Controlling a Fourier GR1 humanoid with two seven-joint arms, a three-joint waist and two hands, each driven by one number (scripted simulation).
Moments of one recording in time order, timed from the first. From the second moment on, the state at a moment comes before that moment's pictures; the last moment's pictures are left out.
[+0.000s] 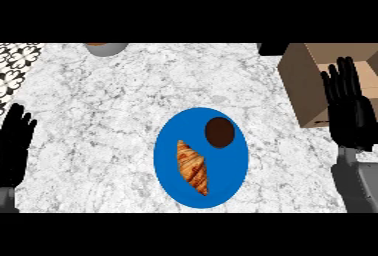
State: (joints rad) left arm 0.00 0.50 0.02 -1.49 0.41 0.33 0.06; right arm -0.27 -0.31 -0.04 -1.45 -0.36 -0.20 -0.12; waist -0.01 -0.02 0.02
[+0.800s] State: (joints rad) left arm -0.01 0.41 -0.13 -1.42 0.29 0.37 0.05; right arm -0.23 -0.48 0.47 -1.72 0.64 -0.48 0.04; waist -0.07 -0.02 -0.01
